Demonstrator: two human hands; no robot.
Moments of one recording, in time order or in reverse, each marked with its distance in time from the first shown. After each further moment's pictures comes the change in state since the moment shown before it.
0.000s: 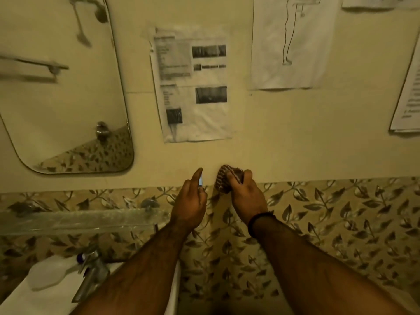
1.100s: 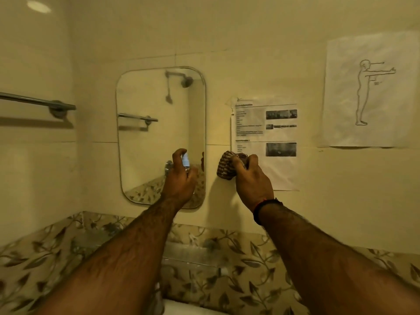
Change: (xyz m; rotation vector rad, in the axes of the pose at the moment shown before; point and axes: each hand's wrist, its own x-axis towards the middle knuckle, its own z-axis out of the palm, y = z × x) left_hand 0.091 -0.025 -0.232 -0.051 0.388 -0.067; right_hand 0.115 -0.174 -0.073 0.121 0.299 -0.317
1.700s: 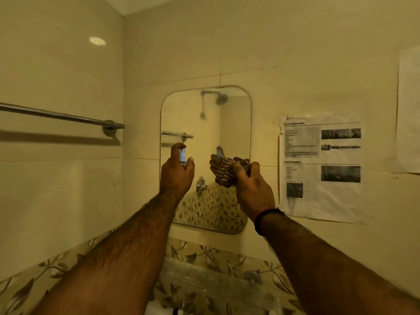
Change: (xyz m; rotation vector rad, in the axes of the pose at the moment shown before) left_hand 0.087 -0.044 -0.097 0.204 0.312 0.064; right_hand 0.062 -0.098 0.045 0.165 0.058 -0.098
